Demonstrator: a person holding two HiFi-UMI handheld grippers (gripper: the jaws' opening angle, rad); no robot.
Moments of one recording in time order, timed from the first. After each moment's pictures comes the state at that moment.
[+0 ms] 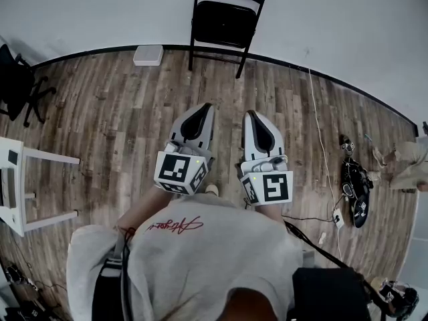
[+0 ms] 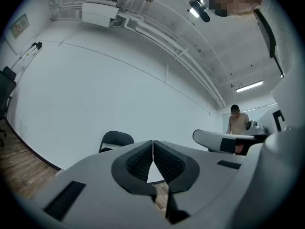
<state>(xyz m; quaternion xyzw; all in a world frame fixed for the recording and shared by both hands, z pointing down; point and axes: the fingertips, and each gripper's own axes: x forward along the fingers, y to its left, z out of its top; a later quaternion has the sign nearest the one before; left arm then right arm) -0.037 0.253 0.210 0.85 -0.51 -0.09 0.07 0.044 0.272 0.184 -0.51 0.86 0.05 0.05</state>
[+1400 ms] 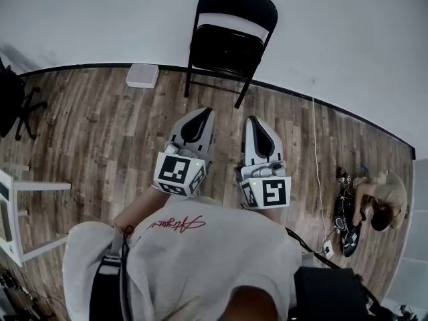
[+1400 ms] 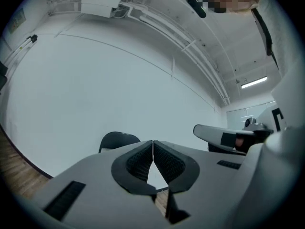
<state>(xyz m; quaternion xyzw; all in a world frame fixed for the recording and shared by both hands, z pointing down) -0.049 0.025 0.235 0.85 -0.51 -0.08 0.07 0.034 0.045 0.200 -0.50 0.86 0.06 0.06</state>
